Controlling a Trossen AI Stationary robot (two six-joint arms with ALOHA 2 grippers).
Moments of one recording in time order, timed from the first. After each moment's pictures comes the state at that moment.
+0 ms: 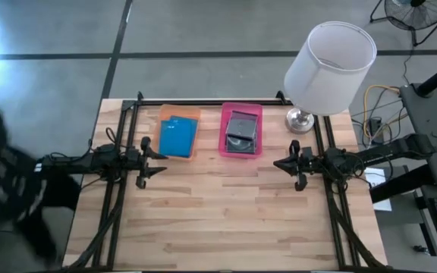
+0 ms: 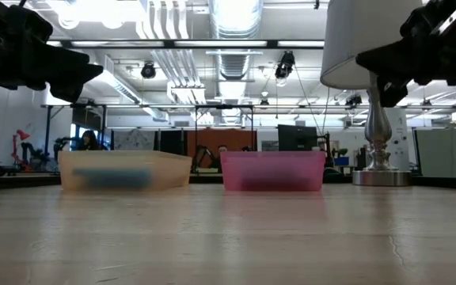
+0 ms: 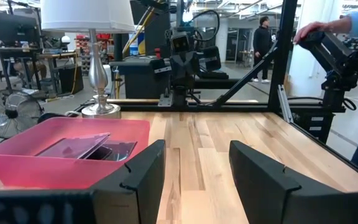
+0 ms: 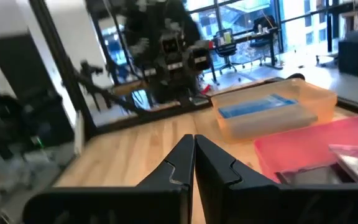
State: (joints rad) left arm 0.00 0.03 0.01 0.02 0.02 -0.01; right arm 0.15 0.60 0.01 0.63 0.19 0.27
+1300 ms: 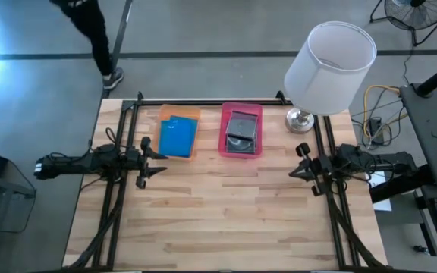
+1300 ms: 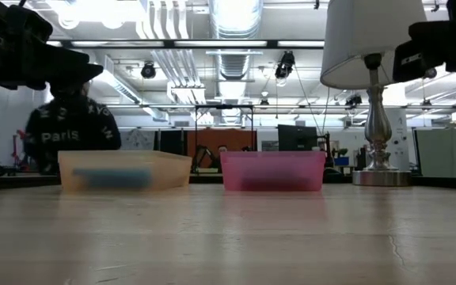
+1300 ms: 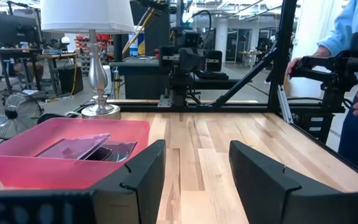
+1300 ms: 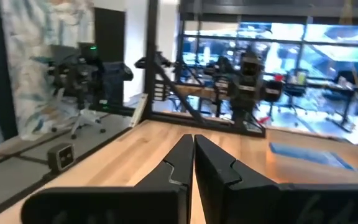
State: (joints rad) left arm 0.00 0.04 0.01 0.02 0.02 -0.01; right arm 0.06 0.00 0.01 0.11 -0.23 0.00
